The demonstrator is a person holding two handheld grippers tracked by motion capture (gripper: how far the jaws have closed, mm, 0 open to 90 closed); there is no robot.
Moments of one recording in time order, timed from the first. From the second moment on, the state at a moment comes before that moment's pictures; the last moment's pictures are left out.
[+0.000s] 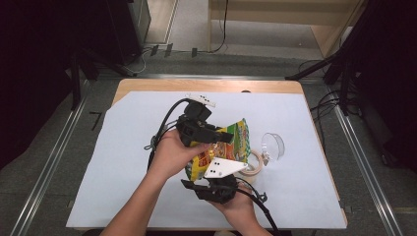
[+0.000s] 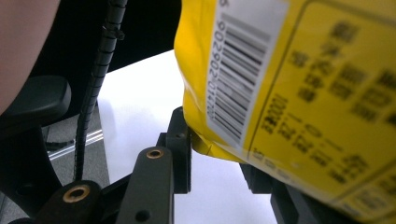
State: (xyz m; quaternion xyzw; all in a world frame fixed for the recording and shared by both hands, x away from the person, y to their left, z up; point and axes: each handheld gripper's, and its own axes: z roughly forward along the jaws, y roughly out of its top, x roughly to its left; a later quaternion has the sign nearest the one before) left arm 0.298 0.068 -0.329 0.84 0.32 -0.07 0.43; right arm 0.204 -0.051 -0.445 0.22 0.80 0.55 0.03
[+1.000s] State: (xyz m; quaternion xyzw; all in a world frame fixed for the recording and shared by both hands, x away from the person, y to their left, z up) left arm 0.302 0.068 -0.332 0.84 0.32 -0.07 0.43; right arm 0.208 -0.053 -0.445 0.22 0.81 0.54 0.03
